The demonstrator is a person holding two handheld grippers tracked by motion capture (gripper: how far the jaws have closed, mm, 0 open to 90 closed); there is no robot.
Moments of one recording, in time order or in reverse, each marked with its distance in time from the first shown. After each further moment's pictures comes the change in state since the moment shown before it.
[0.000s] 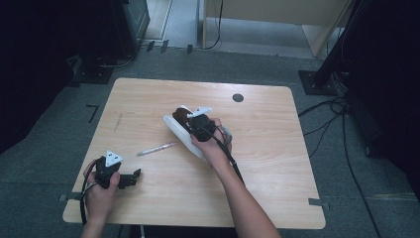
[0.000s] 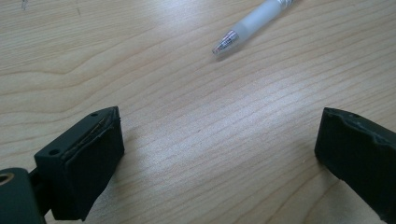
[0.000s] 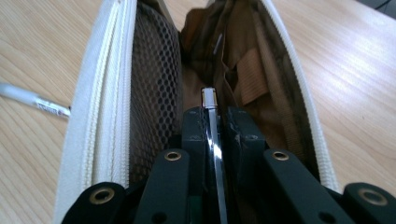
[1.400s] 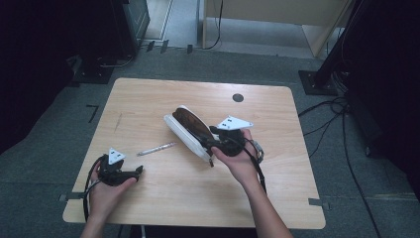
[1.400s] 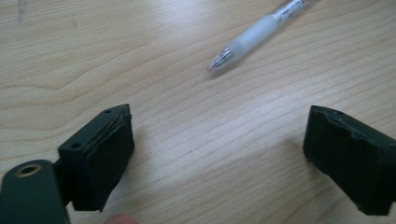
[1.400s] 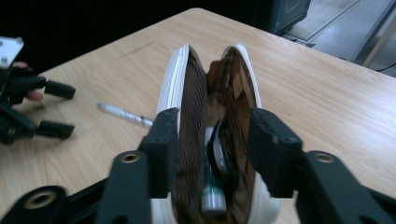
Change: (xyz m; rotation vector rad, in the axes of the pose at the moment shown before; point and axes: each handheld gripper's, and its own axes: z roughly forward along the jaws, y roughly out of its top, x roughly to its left) left arm -0.007 0.008 0.005 -0.016 0.009 -0.011; right arm -0.020 -0.047 -0.101 -0.283 0.157 0.022
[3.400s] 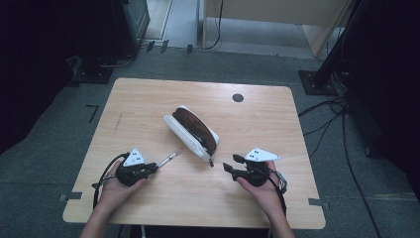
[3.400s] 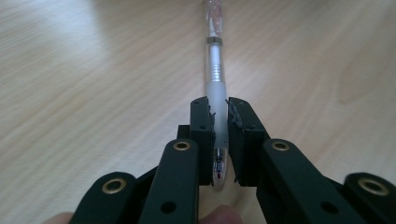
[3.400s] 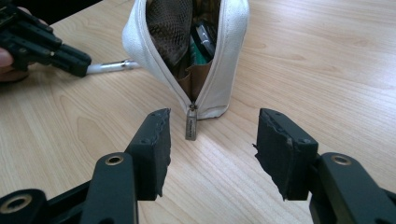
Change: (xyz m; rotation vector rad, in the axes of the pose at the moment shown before) left arm -0.036 0.016 0.008 -0.023 -0.363 0.274; right arm -0.021 -0.103 -0.046 0.029 0.024 0.101
